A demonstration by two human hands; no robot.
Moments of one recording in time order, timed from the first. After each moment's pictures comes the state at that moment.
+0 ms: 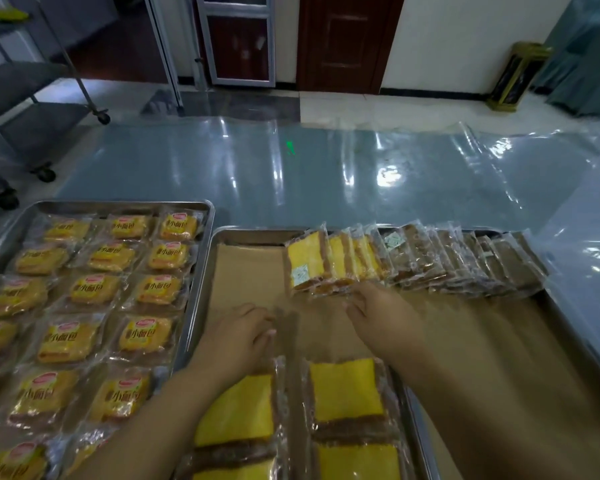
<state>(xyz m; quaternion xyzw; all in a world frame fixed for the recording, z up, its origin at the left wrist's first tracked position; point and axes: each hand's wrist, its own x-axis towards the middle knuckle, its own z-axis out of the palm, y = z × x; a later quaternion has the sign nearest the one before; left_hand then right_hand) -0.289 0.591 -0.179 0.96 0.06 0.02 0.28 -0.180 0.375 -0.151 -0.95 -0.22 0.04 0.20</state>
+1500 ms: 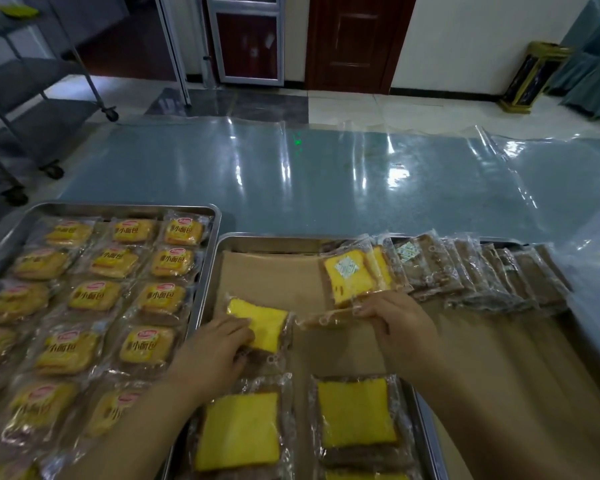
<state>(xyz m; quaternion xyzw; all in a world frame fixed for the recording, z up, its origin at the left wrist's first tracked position) -0.292 0.632 -0.190 0.99 0.00 0.00 0.14 -0.159 0.368 -0.164 -0.87 -0.38 -0.09 0.29</state>
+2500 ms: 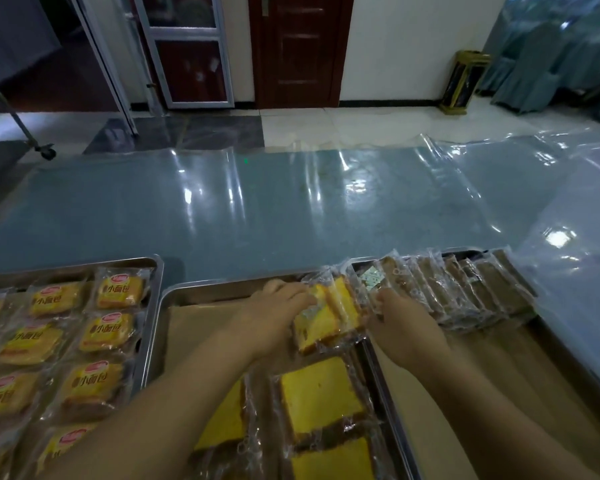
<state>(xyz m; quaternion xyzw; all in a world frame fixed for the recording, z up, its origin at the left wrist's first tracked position) -0.118 0.576 -0.167 0.98 -0.16 -0.04 0.10 -0.092 0.355 -0.144 -0.97 -0.08 0.09 0.20</state>
